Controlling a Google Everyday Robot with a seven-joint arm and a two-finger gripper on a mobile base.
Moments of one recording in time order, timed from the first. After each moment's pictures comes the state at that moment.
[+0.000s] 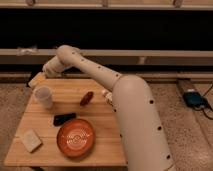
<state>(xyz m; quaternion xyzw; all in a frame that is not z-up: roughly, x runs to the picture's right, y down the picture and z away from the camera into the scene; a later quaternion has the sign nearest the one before) -0.361 -0.060 0.791 0.35 -0.38 -0.79 0.33</state>
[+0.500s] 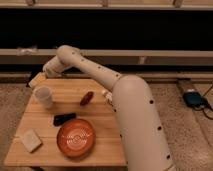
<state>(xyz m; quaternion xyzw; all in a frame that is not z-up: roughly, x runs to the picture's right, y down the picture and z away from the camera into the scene) -0.361 -0.058 0.791 0.35 -0.38 -0.79 0.32</state>
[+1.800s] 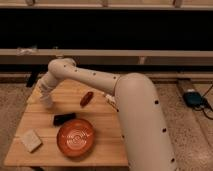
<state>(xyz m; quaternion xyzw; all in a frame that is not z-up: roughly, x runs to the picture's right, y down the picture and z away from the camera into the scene) -0.373 0.034 0.784 0.29 -0.40 -0.83 0.28</state>
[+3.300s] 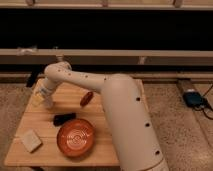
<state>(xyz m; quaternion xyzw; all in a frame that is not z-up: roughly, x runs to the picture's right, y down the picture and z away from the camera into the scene) -0.376 0.055 0.837 0.23 -0.39 -0.85 0.27</state>
